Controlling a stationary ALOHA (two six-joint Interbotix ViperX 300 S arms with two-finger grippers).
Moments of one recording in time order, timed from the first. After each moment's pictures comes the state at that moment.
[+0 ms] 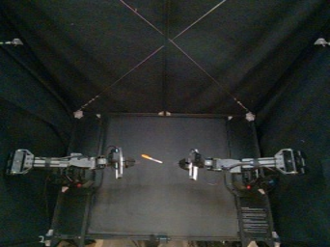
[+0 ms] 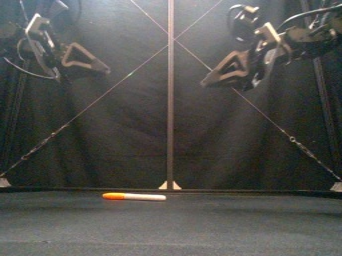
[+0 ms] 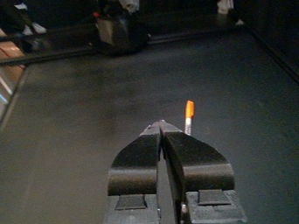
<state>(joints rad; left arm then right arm) 0.13 -0.67 1.13 -0.01 -0.26 0.00 -0.12 -0.31 0.88 0.06 -0.29 0.02</state>
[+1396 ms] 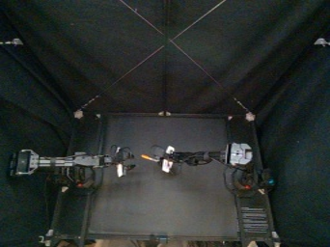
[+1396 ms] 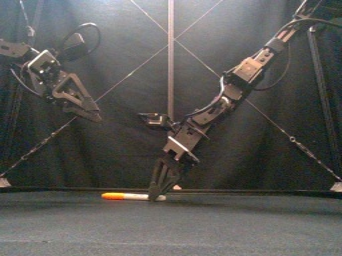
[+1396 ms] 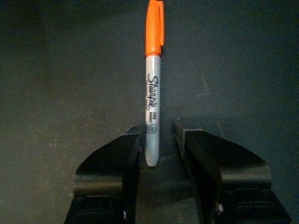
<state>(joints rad) 0.19 -0.60 1.13 0.00 -0.06 0.00 -0.24 0.38 0.40 0.02 0.04 0.02</state>
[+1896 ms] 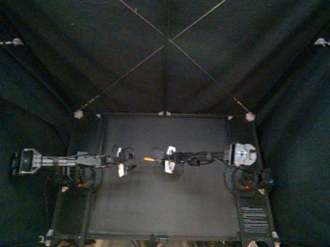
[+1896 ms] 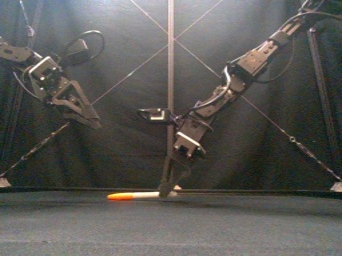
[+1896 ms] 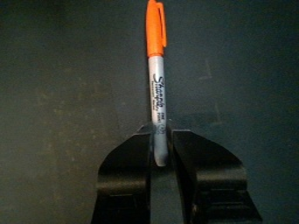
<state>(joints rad) 0.19 -0.54 1.12 0.00 -0.04 0.01 -0.19 0.31 0.40 -0.09 0.18 0.01</state>
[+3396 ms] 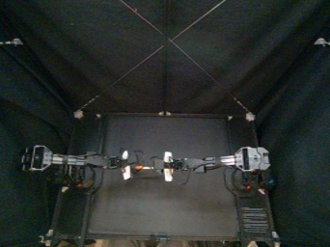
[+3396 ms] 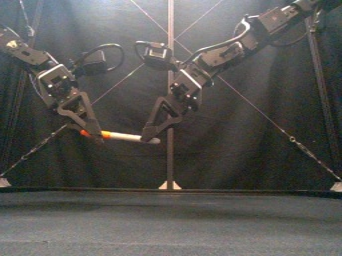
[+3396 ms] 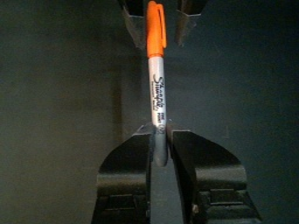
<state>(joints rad) 0.12 -0.39 1.02 -0.06 0.06 0.01 -0.09 0.16 0.39 -0.15 0.15 0.01</state>
